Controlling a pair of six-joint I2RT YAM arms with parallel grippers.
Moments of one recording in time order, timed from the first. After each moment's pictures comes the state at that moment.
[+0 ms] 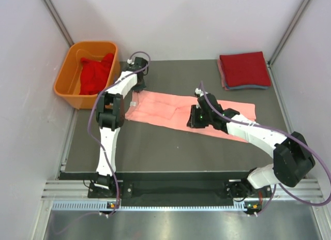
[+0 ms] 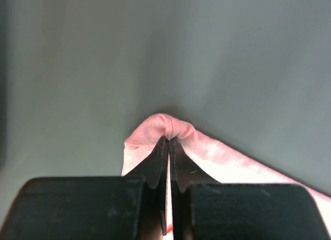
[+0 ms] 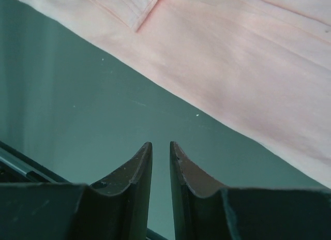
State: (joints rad) left arm -0.22 2.41 2.08 -0.75 -0.31 -0.40; right arm 0.66 1.41 0.94 -0.34 -0.06 0.56
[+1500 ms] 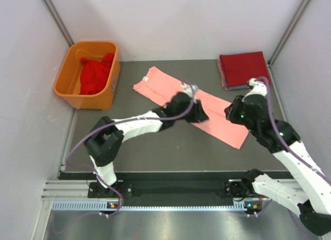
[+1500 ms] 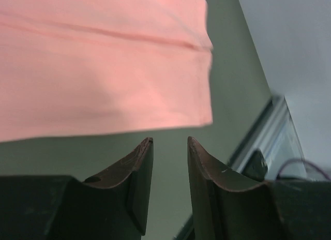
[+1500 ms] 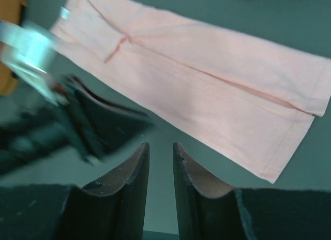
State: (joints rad) left arm -0.77 1.77 1.23 0.13 0.19 -0.70; right arm 0.56 0.90 1.08 -0.76 0.33 0.58
